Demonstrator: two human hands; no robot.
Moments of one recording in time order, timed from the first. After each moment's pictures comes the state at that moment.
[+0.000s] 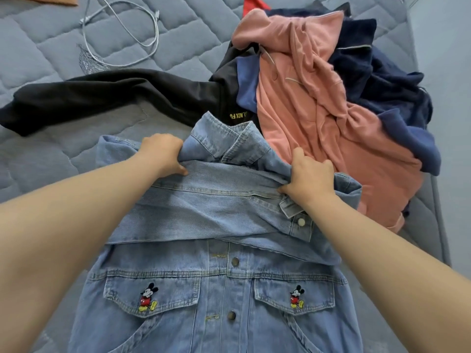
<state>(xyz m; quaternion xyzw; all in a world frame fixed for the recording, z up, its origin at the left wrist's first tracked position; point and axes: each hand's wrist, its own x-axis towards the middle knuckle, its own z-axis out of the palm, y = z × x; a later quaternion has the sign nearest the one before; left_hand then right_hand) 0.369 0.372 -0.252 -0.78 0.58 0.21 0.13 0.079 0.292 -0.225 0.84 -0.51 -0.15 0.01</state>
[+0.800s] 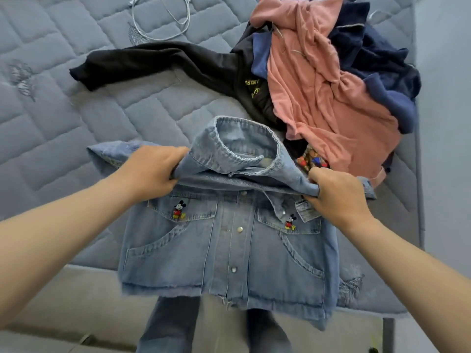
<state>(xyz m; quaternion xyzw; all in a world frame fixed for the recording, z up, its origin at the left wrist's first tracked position) 0.315 0.585 -0.132 -0.68 0.71 0.16 -0.10 -0.026 0.438 -0.129 0.93 -0.37 0.01 -0.04</state>
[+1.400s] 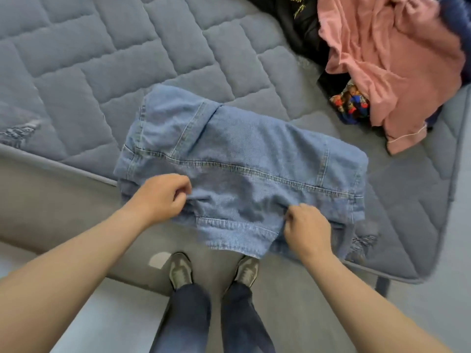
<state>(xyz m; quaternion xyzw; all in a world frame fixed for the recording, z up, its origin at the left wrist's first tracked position) 0.204 0.785 -0.254 -0.77 0.52 0.34 -0.13 -0.081 0.640 -0.241 0.85 -0.47 -0.22 -0.12</state>
